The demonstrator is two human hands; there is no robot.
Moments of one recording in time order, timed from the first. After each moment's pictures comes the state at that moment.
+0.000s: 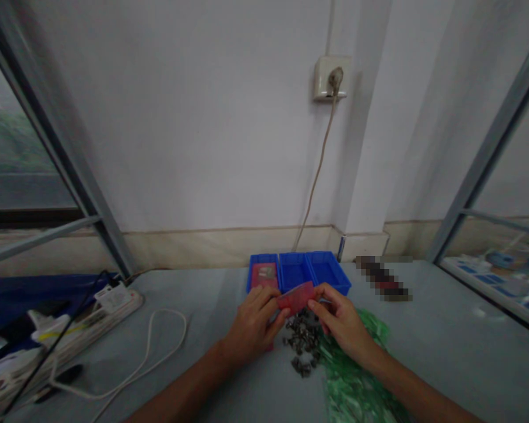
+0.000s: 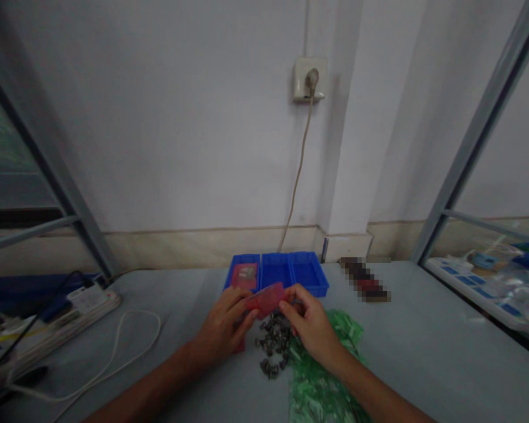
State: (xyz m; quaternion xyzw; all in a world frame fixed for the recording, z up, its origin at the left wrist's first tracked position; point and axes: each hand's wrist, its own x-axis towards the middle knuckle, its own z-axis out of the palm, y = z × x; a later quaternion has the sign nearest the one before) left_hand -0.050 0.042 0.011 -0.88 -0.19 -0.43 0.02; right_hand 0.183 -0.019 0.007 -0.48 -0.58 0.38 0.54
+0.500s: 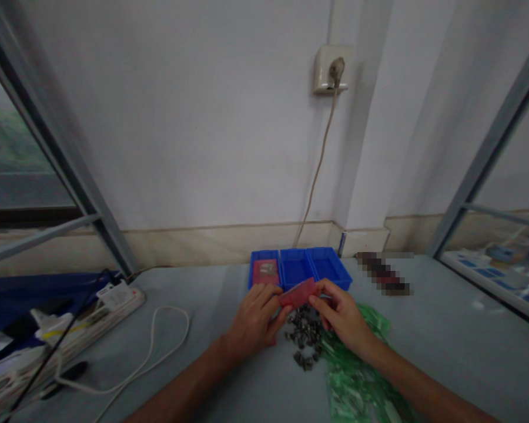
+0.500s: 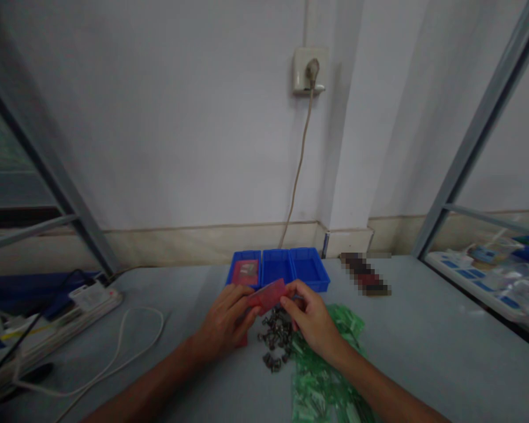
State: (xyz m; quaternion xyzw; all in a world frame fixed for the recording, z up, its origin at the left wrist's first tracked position) left_hand -0.053 0.042 0.016 -0.89 -0.17 -0.42 0.05; right_hand 0.182 -0.021 0.010 -0.48 -0.59 0.37 0.53
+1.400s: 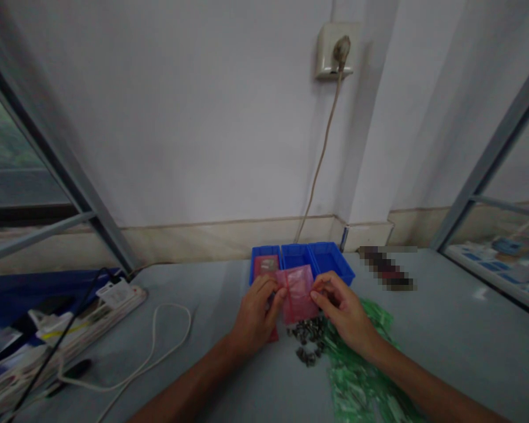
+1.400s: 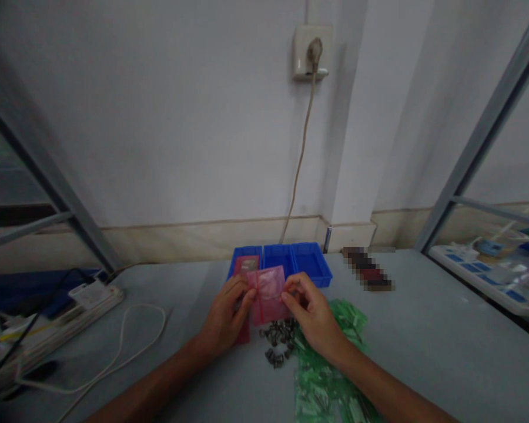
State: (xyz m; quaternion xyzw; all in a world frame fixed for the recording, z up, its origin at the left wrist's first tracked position) left_hand -0.044 0.039 0.019 -0.84 -0.26 -0.46 -0.15; right_hand 0.178 -0.026 0.015 -0.48 -0.60 0.31 0.56
